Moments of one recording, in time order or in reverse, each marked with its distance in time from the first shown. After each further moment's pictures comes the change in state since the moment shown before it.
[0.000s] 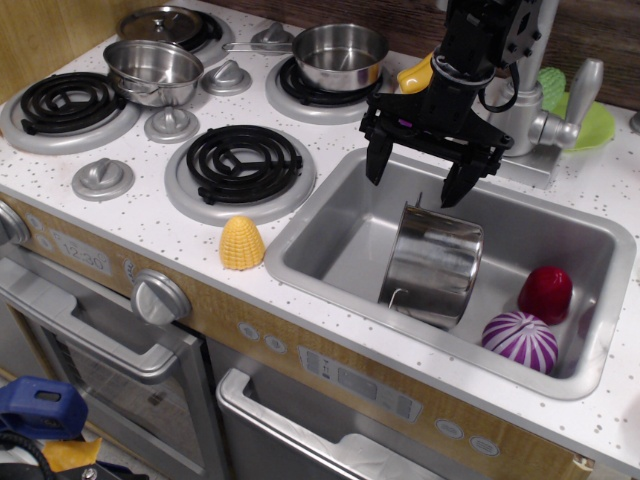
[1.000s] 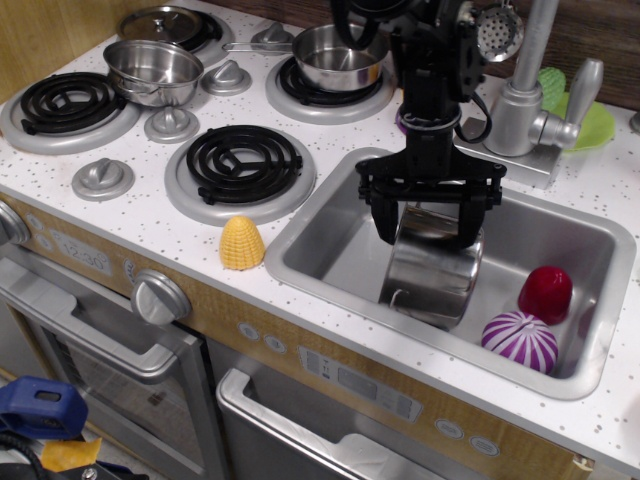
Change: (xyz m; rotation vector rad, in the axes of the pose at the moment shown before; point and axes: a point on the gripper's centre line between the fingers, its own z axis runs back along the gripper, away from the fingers) arm -0.022 -0.016 -0.029 -0.360 0.106 0.117
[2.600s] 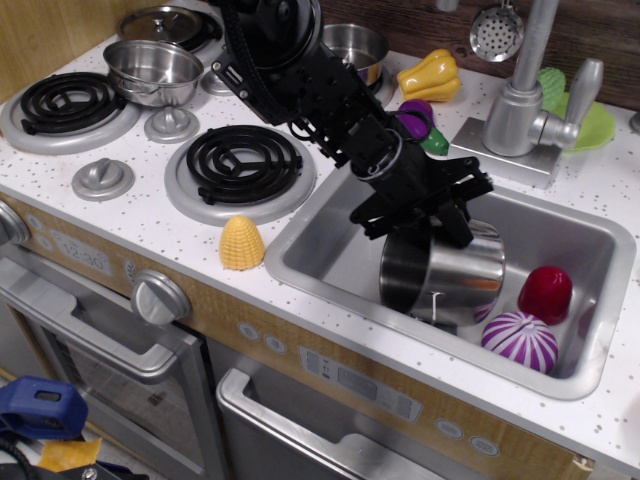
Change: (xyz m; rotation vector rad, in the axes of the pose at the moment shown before) arm 0.000 -0.008 -0.007 -0.437 -0.170 0.124
